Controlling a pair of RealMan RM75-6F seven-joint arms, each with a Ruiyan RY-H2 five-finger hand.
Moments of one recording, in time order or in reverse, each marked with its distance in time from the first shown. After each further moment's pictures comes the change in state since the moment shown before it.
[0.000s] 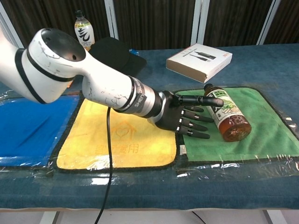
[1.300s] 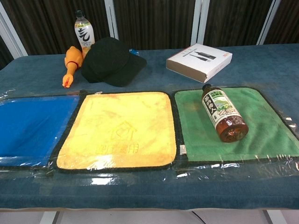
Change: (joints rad) left arm 1.034 0.493 0.715 -0.445 1.114 1.796 0.960; right arm 0.007 0.061 0.025 -0.408 0.070 -0.119 -0.460
